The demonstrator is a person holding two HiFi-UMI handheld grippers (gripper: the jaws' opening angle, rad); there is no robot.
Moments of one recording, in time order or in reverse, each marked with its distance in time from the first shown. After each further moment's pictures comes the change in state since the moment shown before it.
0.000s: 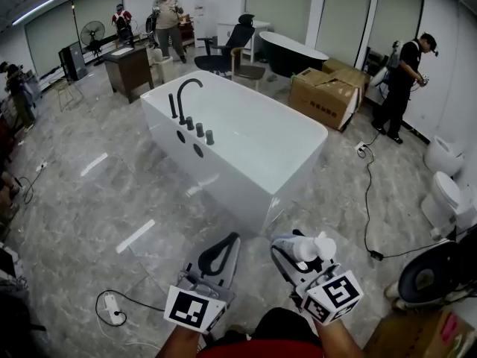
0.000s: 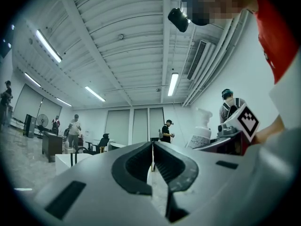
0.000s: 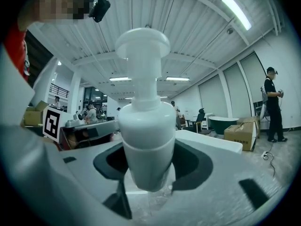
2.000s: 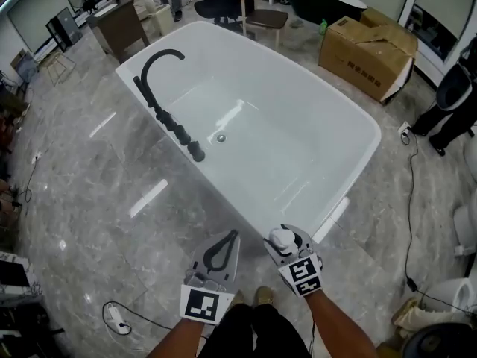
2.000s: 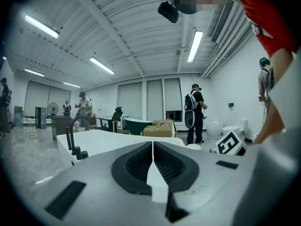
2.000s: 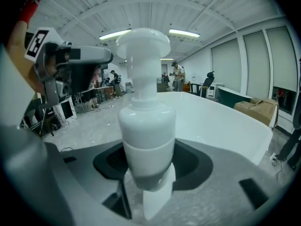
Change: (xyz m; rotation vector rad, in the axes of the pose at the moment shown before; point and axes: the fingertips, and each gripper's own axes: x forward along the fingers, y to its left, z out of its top) left arm 0.372 0.262 -0.311 -0.019 0.347 0.135; right arm 0.420 -0.343 -0.299 -0.069 0.461 0.089
